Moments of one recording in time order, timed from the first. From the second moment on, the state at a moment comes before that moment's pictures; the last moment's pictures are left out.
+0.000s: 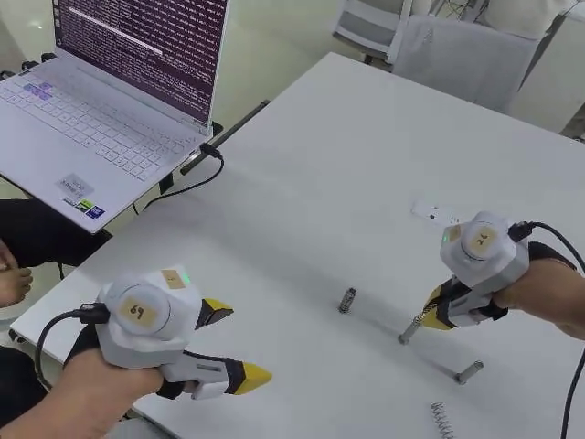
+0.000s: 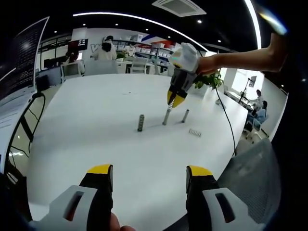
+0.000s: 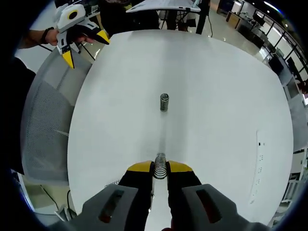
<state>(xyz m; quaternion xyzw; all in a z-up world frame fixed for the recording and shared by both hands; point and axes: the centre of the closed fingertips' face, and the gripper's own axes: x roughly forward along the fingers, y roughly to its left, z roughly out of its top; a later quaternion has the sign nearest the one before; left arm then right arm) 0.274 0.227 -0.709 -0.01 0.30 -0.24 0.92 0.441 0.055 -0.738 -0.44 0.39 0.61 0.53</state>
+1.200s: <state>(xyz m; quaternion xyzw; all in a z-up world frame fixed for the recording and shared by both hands) 0.275 0.232 -0.710 -0.01 0.31 -0.24 0.92 0.444 0.058 -0.781 -0.49 0.40 0.61 0.48</state>
